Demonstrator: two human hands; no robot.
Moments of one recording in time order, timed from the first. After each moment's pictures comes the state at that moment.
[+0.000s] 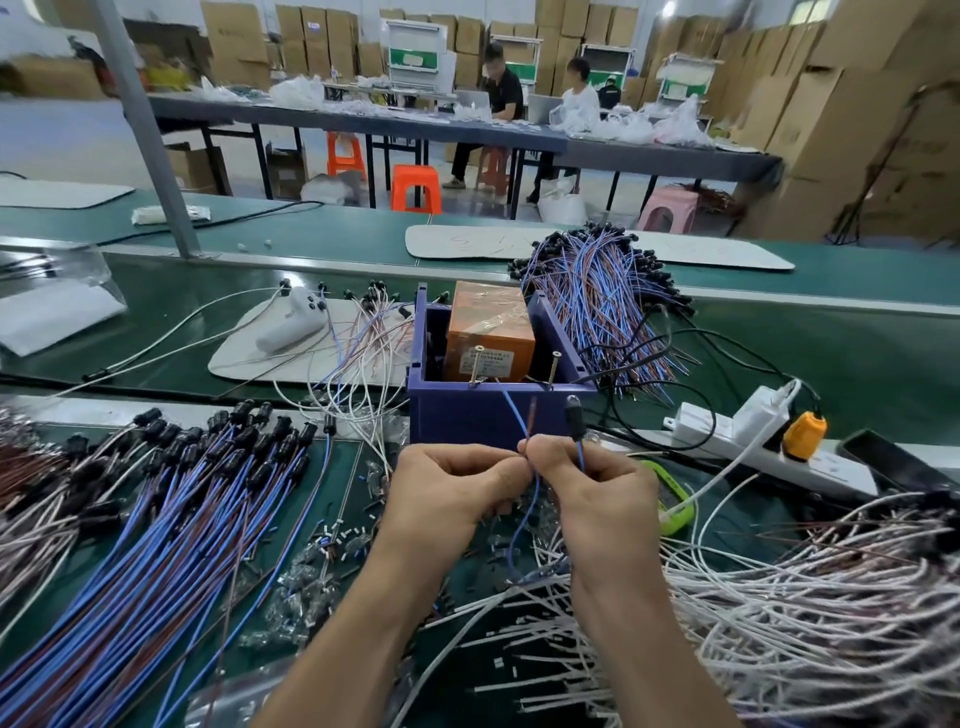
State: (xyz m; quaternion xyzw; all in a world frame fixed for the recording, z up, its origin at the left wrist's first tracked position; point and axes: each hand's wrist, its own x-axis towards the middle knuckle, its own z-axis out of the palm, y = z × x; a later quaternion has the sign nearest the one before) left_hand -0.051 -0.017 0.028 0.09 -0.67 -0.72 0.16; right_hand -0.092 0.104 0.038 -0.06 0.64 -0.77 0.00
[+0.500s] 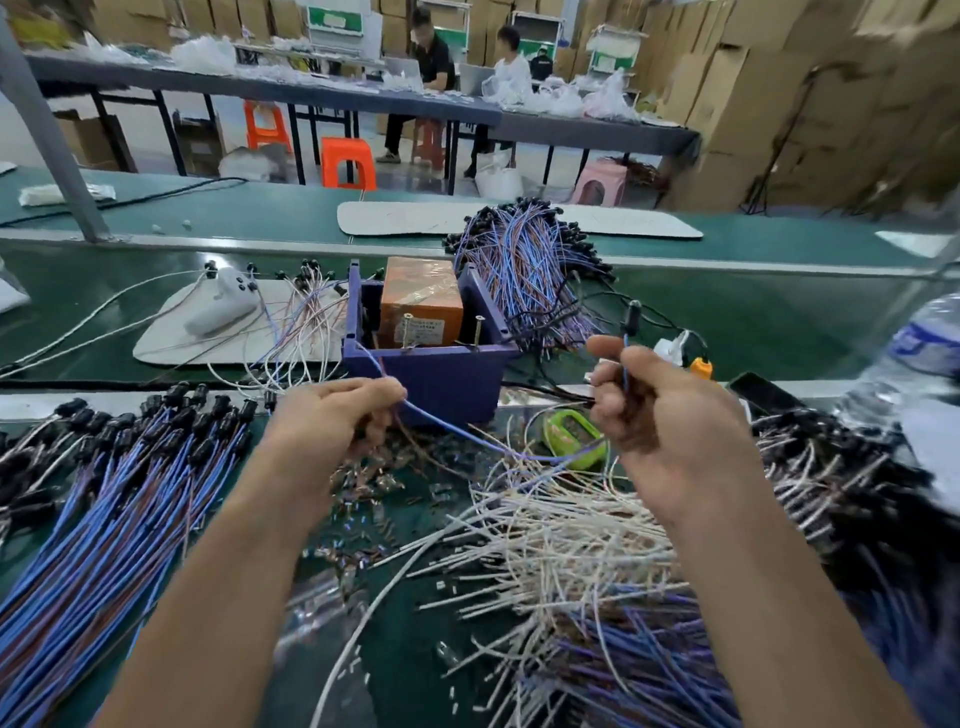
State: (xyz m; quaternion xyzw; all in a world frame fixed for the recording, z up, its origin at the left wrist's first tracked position) left_hand -0.037 -0.049 0.070 0.23 -0.64 -0.73 0.10; right_hand -0.093 0.191 0.113 0.04 0.49 -0.87 0.08
